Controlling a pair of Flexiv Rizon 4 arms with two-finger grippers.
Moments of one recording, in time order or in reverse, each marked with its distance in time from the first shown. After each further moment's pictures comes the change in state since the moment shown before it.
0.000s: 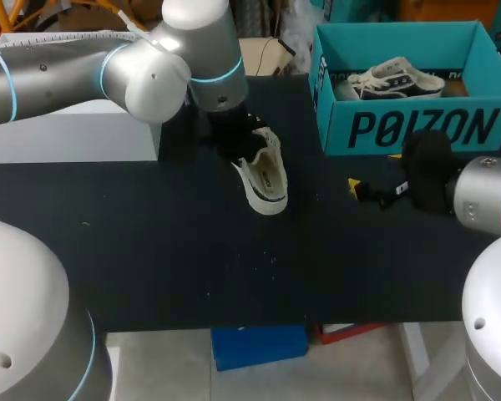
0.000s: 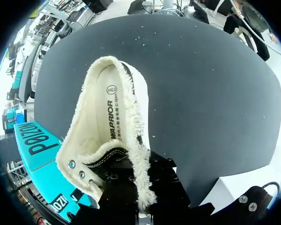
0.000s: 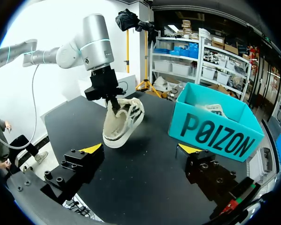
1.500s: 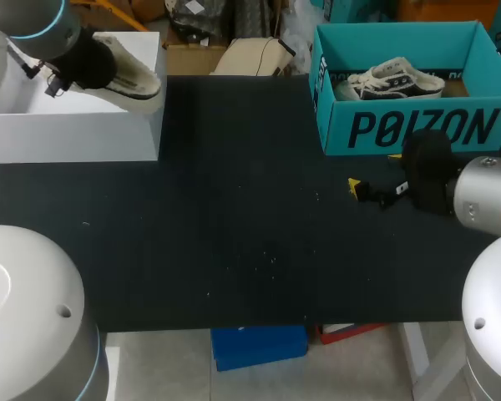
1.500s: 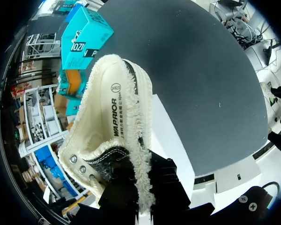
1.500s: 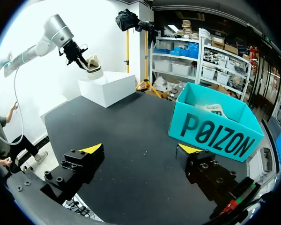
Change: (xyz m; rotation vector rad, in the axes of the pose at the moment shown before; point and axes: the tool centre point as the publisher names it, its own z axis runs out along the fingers) left arm 0.243 0.103 -0.213 -0.464 -0.139 -0.855; right arm 0.000 0.000 0.000 0.000 0.000 0.000
